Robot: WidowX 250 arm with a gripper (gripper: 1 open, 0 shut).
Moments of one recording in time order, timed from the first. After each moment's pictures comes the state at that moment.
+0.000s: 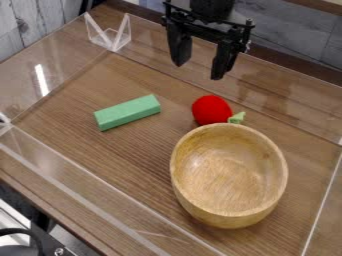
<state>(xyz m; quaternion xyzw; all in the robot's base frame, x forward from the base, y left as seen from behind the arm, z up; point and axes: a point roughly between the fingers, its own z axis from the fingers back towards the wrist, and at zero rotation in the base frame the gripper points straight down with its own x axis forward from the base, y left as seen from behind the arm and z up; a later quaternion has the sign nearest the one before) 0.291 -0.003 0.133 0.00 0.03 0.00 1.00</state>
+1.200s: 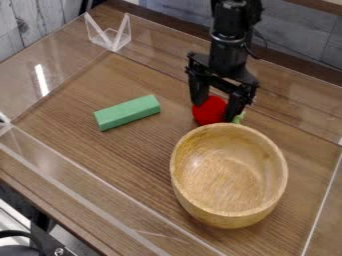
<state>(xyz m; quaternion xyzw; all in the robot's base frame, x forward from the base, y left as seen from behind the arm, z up) 0.322 -0.013 0.050 0.00 0.03 -0.06 1.00</state>
